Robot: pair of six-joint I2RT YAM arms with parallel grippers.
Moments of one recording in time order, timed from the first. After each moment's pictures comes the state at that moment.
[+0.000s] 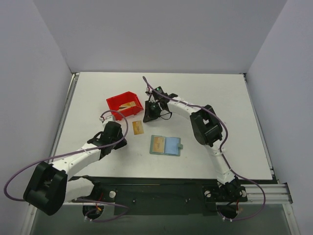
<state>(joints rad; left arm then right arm) -0.48 1.16 0.50 -0.20 -0.20 -0.80 0.62 2.34 1.79 -0.41 -0.41 0.46</state>
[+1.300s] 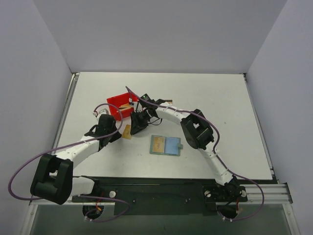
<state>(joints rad) -0.32 1.29 0.58 -0.15 -0.17 -0.74 0.74 2.44 1.90 -0.50 -0.63 0.36</state>
